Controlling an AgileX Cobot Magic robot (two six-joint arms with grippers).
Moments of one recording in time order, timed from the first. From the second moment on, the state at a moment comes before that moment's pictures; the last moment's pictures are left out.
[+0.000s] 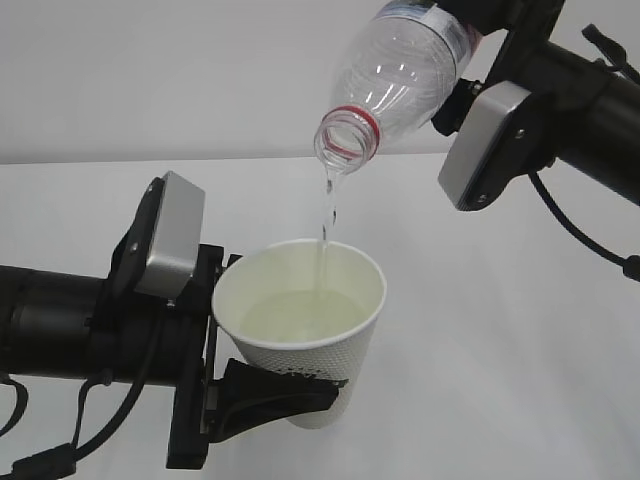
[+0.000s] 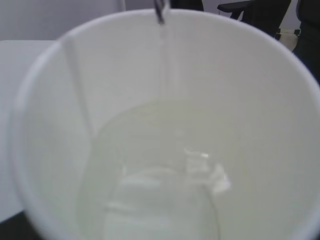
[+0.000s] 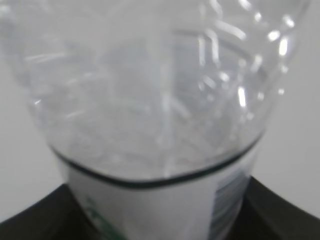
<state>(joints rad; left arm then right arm) -0.53 1.65 -0.59 1.20 -0.98 -0.57 0.26 1.61 -0.77 -0.59 -1.10 -1.12</state>
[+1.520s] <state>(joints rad) -0.53 1.65 -0.59 1.17 -0.98 -0.57 0.26 1.61 -0.77 -0.58 -1.11 -1.09</state>
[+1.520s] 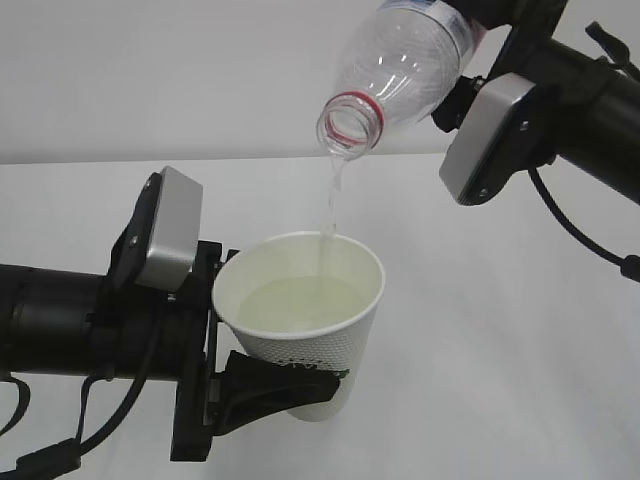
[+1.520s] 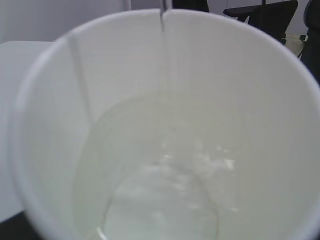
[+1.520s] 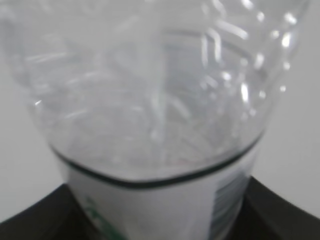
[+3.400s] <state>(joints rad) -0.53 1.65 -0.59 1.17 -0.98 -0.57 0.26 1.61 -0.77 -0.52 -1.11 -0.94</state>
